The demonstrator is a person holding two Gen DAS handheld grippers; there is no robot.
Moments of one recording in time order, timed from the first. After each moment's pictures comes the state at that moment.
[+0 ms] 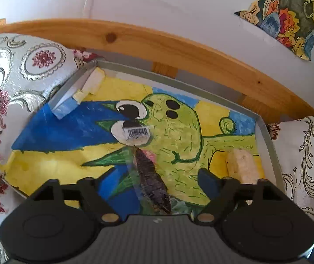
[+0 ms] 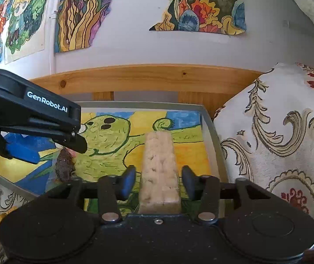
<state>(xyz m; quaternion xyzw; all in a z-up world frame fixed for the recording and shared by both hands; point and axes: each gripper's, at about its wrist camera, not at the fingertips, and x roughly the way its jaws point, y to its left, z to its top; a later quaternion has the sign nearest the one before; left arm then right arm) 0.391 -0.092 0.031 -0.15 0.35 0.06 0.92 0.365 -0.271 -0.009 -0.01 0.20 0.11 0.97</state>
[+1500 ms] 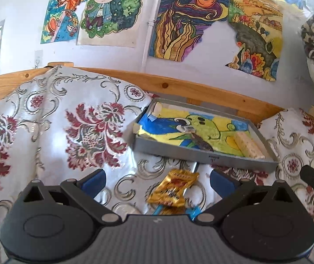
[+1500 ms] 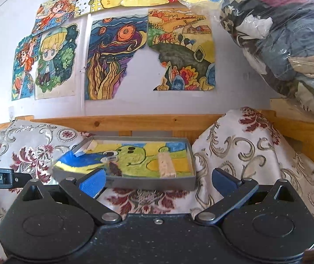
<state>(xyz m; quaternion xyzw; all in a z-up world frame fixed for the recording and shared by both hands) 0.120 -0.039 0.041 -0.09 0.21 0.09 0.97 0.132 -0.291 0.052 0.01 0.11 0.09 0.99</state>
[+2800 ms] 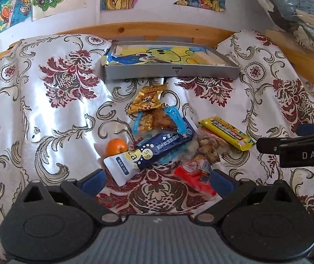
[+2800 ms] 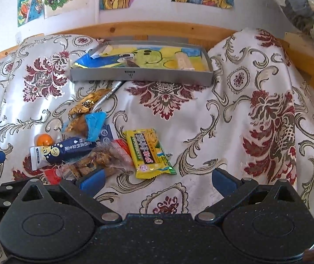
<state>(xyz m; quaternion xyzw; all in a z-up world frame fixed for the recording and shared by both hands) 0.050 -0.051 -0.018 0.01 0.33 -0.03 0.94 0.089 -0.265 0.003 -0.04 0.34 0.10 0.93</state>
